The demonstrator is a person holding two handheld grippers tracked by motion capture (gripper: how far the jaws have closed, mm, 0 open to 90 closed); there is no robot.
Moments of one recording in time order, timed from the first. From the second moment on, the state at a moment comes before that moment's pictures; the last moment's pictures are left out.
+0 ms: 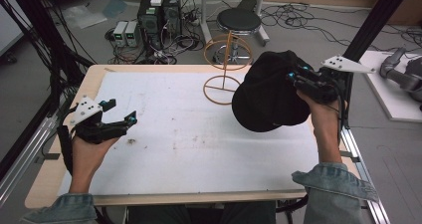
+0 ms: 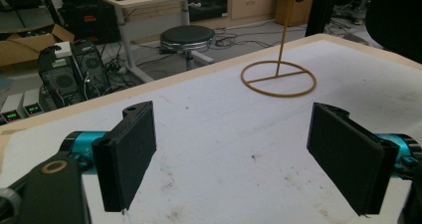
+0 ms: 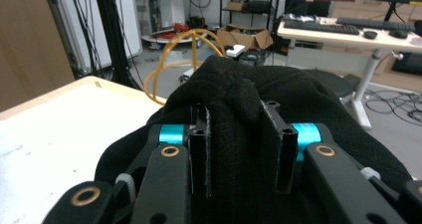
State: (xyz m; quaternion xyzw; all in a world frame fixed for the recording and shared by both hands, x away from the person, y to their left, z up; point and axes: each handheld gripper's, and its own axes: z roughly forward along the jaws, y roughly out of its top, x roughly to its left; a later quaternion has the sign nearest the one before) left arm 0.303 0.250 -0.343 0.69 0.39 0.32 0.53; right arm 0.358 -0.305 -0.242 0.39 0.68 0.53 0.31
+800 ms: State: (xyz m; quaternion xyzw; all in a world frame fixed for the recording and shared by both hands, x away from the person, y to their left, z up) left arm 0.304 0.253 -0.345 0.68 0.39 0.32 0.53; right arm 0.367 -0.283 -0.202 0.35 0.68 0.56 0.31
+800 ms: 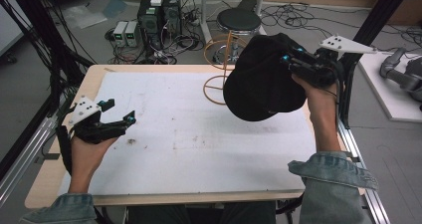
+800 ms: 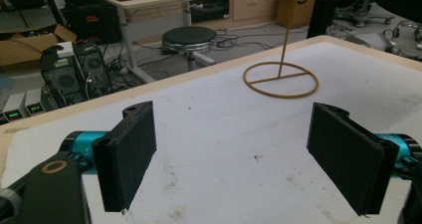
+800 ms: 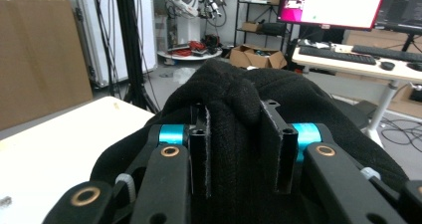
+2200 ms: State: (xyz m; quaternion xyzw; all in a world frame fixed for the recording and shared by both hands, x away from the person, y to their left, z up) left arm 0.300 0.261 -0.346 0.68 0.40 0.32 0.53; right arm 0.428 -0.230 -0.173 0.34 0.67 0.58 0.31
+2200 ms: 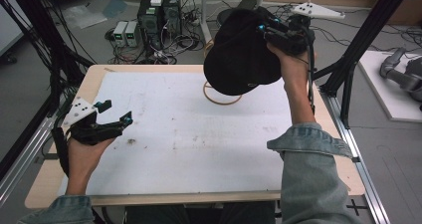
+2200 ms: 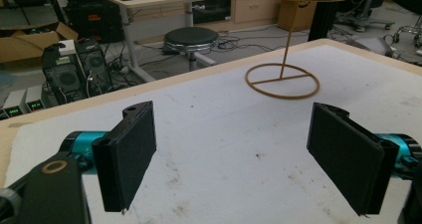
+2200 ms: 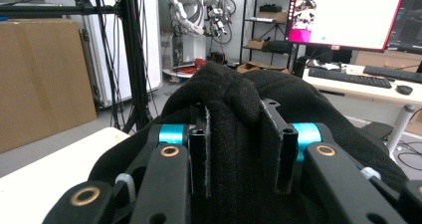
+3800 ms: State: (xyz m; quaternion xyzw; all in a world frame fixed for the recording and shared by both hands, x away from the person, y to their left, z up) left arm 0.304 0.259 -0.352 0.68 0.40 0.31 0.52; right arm 0.508 -0.202 -0.207 0.40 0.69 0.54 0.28
